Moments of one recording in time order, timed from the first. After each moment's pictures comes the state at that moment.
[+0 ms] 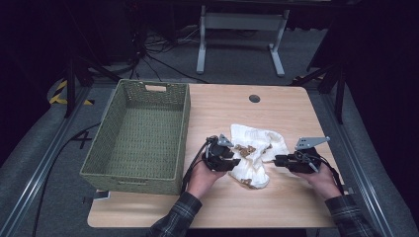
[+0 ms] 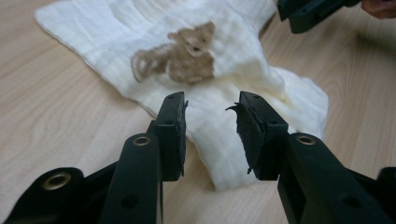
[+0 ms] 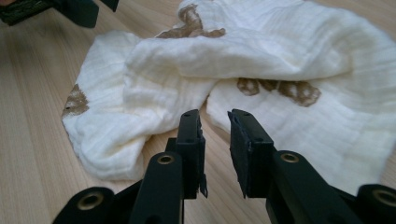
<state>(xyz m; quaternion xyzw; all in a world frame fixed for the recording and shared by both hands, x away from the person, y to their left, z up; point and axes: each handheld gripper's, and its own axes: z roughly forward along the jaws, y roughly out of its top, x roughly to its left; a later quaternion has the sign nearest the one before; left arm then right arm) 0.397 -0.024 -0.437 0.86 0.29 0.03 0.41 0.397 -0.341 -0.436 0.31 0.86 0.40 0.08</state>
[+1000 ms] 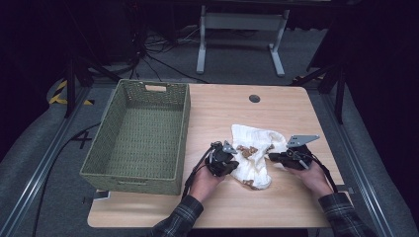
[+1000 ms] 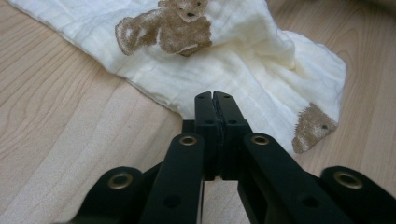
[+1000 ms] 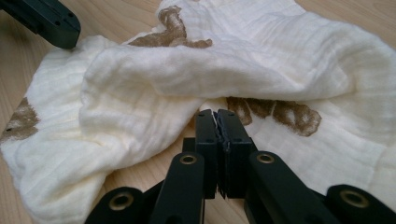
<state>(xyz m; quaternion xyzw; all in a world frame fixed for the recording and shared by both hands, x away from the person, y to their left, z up) 0.398 -0.033 -0.450 0.87 0.28 0.03 0.40 0.413 -0.331 -0.447 0.31 0.86 0.39 0.11</state>
